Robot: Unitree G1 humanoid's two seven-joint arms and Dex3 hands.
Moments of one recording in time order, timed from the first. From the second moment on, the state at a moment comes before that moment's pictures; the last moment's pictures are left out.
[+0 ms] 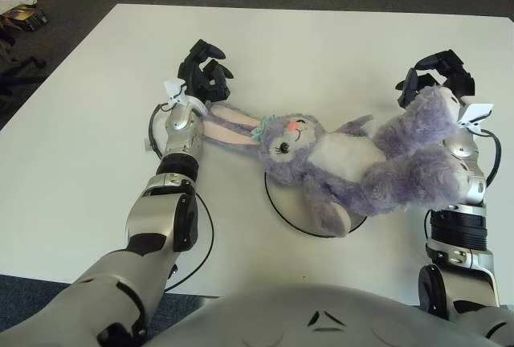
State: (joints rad) left arm -0.70 0.07 0.25 0.95 -0.21 -0.52 -0.24; right arm -0.27 -0.24 -0.23 -0.05 0.11 0.12 -0.19
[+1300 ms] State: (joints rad) left arm -0.61 0.00 0.21 0.76 -0.18 -0.42 -0.15; right arm -0.33 -0.13 -0.24 0.42 0.06 -0.38 -0.20
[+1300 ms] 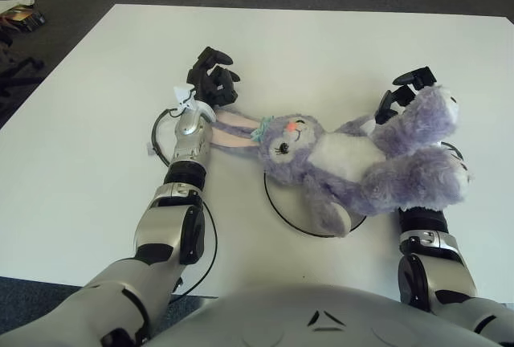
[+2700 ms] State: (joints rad) left arm -0.41 -0.06 0.16 0.45 -0.13 -0.33 0.02; right arm -0.15 -0.04 -0.18 -0.02 0.10 0.07 -0.18
